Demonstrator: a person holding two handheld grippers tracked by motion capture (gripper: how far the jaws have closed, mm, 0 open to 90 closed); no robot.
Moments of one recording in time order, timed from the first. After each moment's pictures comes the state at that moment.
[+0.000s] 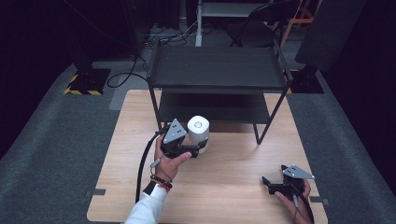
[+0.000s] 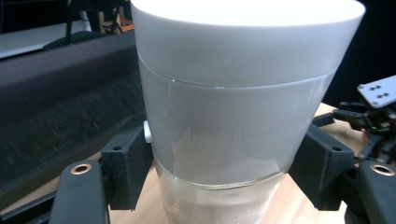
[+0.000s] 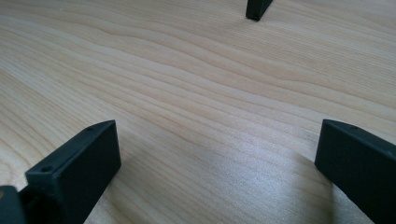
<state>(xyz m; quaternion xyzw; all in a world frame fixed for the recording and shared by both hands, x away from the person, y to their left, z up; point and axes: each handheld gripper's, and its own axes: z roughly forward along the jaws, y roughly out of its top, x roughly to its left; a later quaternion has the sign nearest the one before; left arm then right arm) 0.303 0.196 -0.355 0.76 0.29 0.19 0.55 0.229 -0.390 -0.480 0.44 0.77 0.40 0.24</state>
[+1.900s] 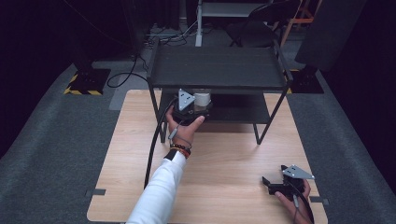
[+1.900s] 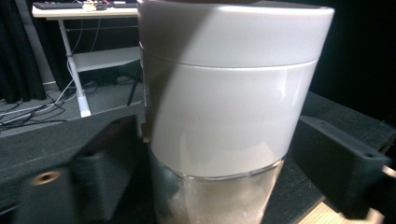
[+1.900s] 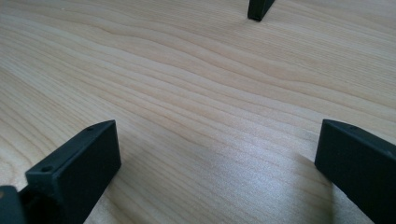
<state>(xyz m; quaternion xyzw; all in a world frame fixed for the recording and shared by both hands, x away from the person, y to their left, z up) 0.356 0.142 -0.356 0.68 0.38 0.28 0.56 0.229 -0.390 -0.481 0.44 0.77 0.40 0.24</state>
